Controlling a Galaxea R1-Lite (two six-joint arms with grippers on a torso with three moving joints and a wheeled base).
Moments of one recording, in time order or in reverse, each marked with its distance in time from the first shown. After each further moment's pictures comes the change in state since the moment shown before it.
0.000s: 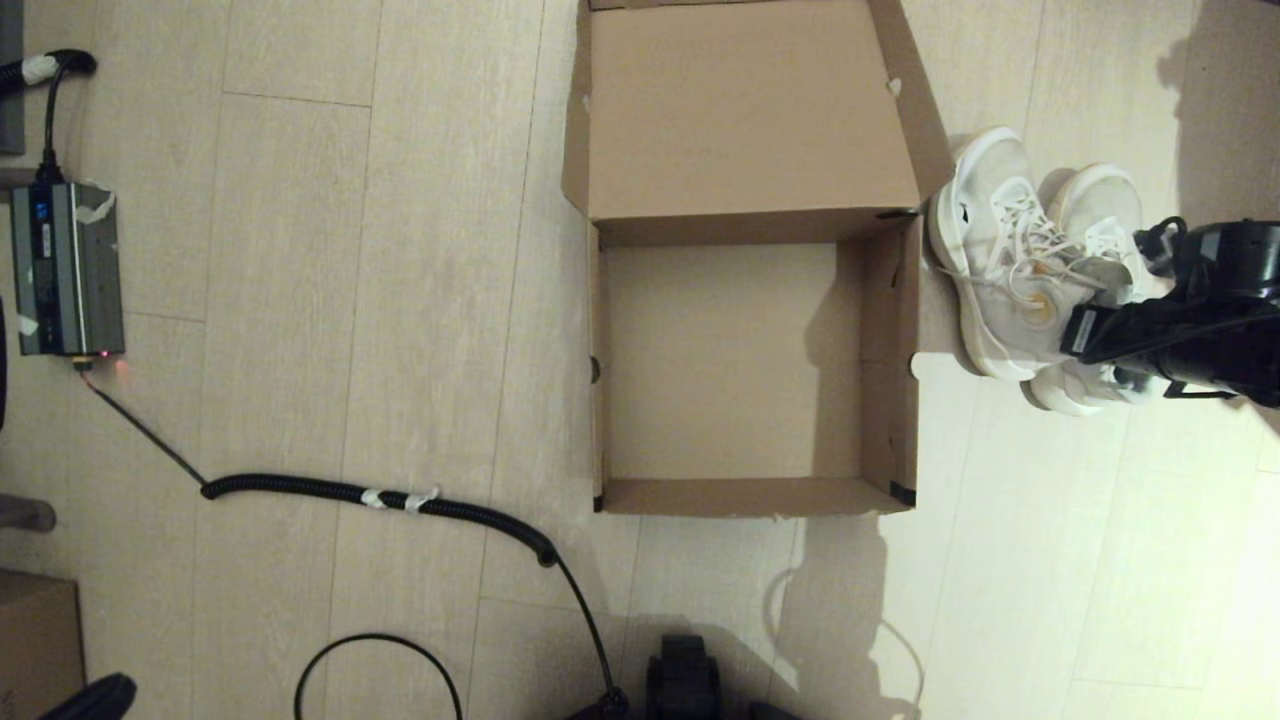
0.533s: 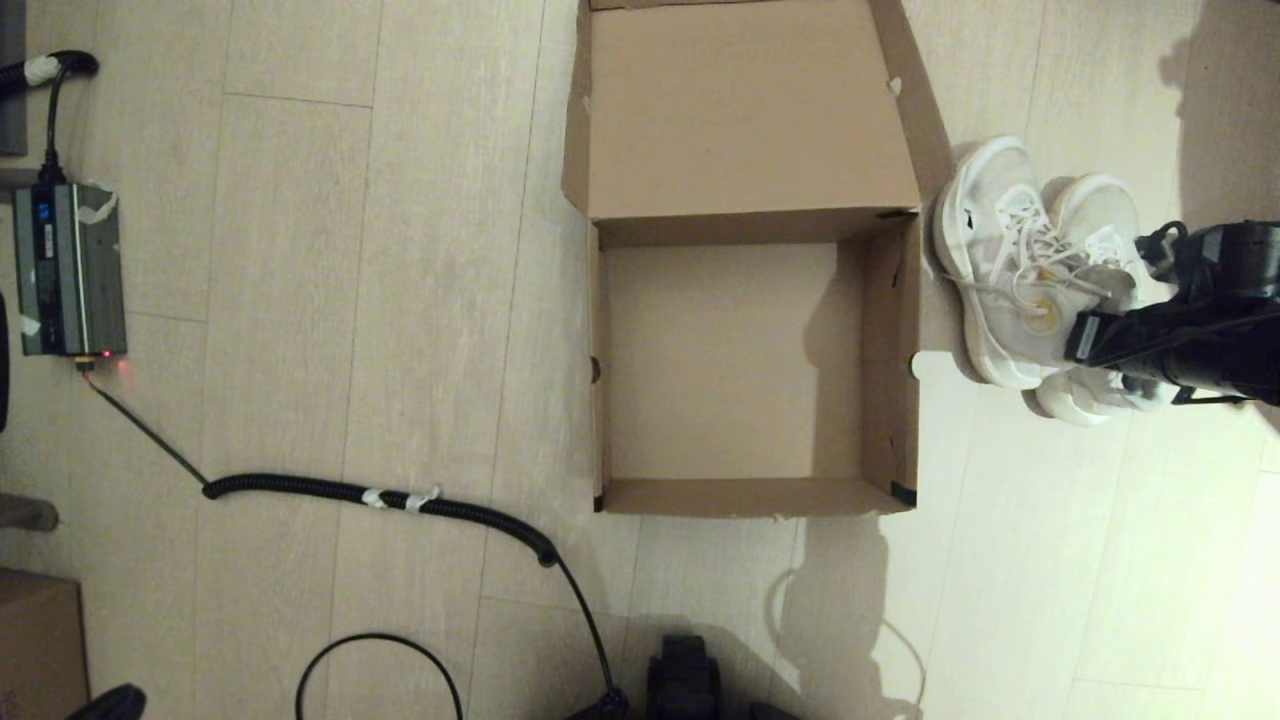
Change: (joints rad) left arm 0.001 -0.015 0.018 0.001 -0.026 0.000; right arm -0.002 -0.041 0.015 0.063 -0.018 -0.002
